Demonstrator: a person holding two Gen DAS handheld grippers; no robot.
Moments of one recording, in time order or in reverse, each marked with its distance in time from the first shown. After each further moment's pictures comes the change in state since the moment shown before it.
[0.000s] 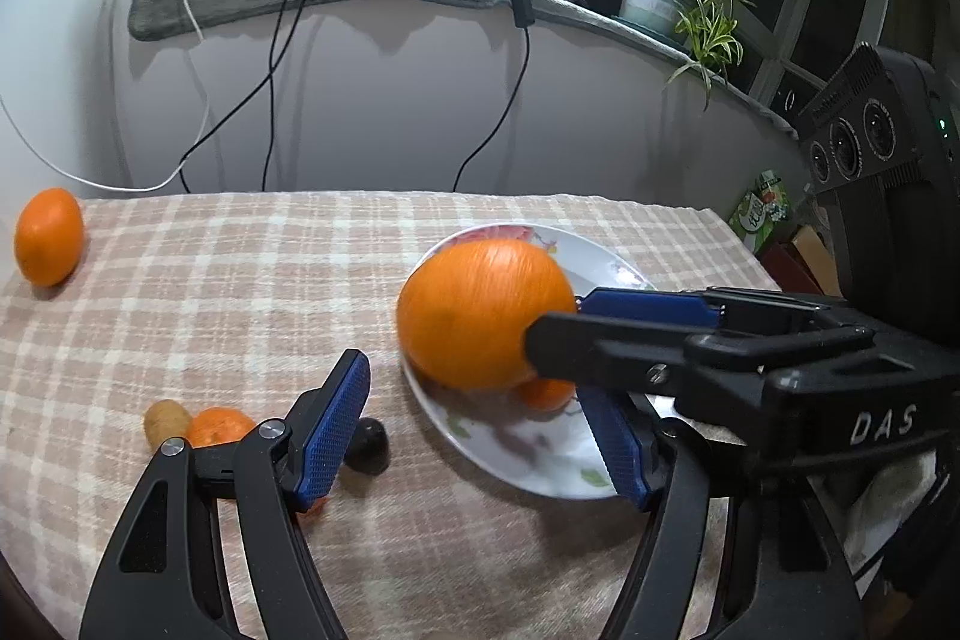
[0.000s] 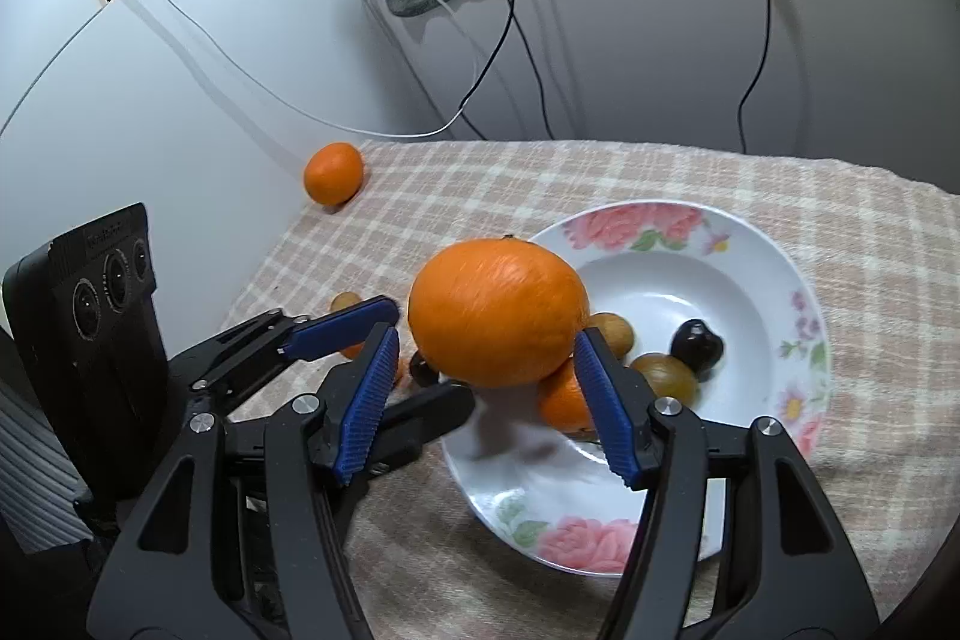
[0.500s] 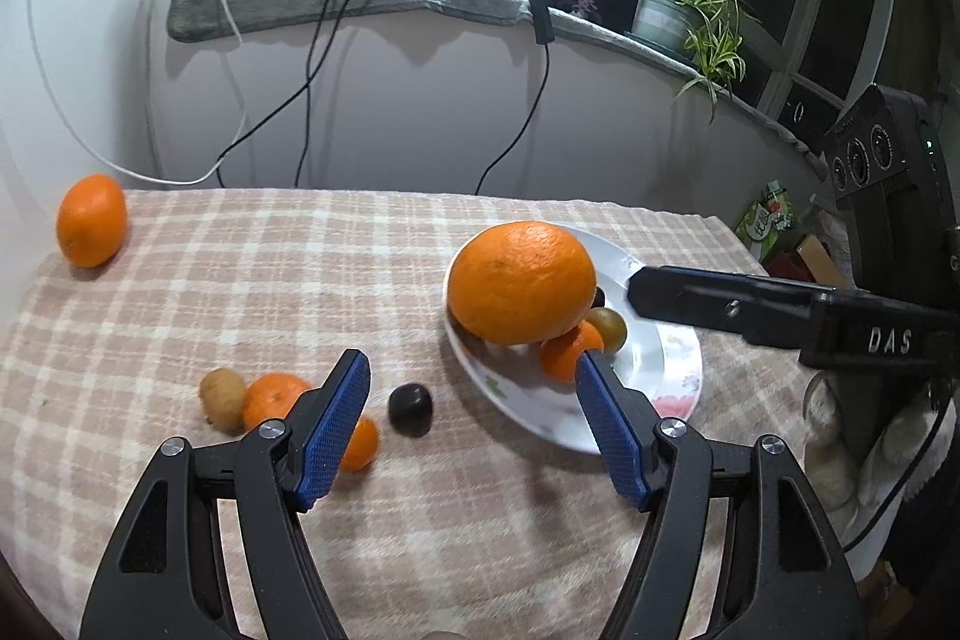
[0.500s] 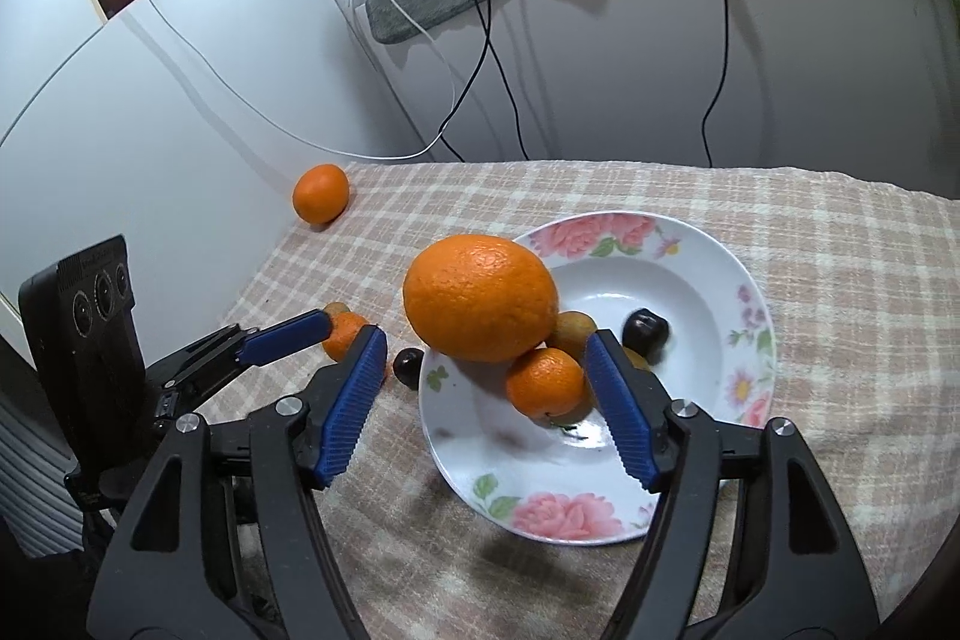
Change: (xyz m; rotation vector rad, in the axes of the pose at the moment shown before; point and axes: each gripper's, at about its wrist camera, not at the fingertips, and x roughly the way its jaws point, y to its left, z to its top) left arm -0.029 0.015 -0.015 -0.018 -0.030 0.029; right arm -0.027 -0.007 -0.008 0.013 -0.056 -0.047
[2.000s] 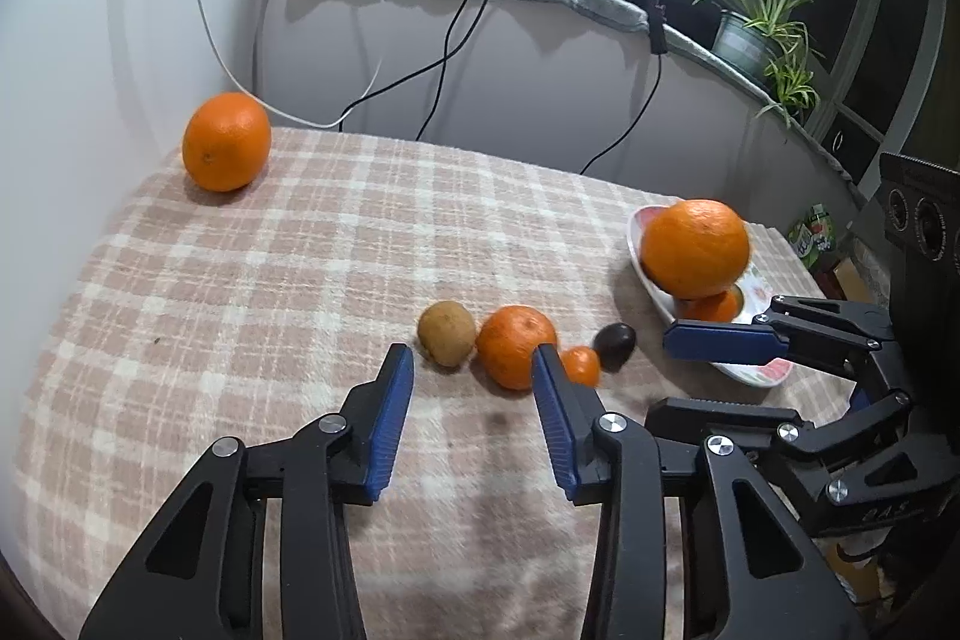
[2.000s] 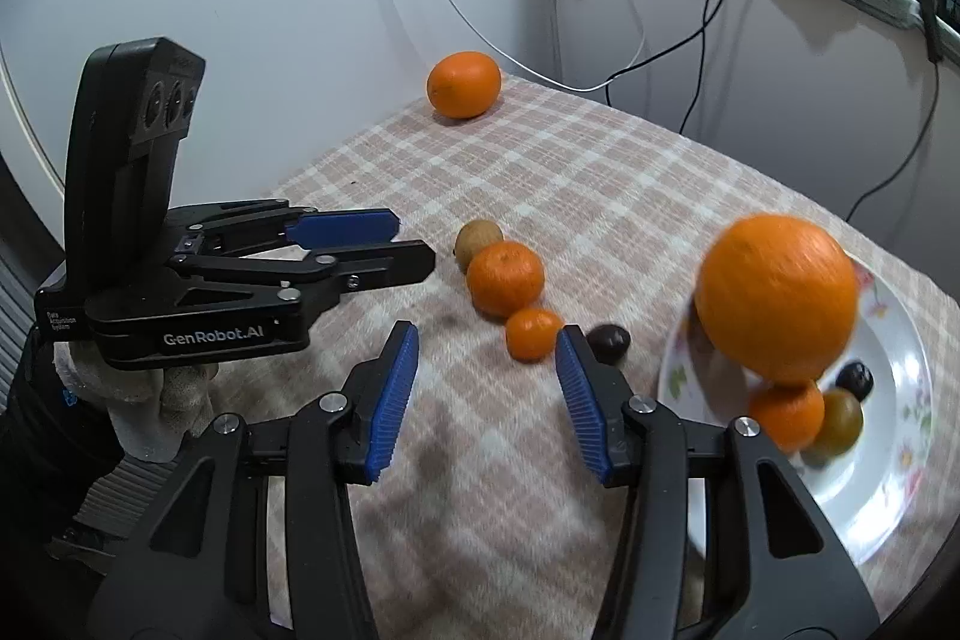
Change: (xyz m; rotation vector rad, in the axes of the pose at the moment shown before) left arm -0.021 0.101 -0.023 -0.104 0.033 0.056; right arm 0.070 0.116 -0.032 -0.395 0.130 0.050
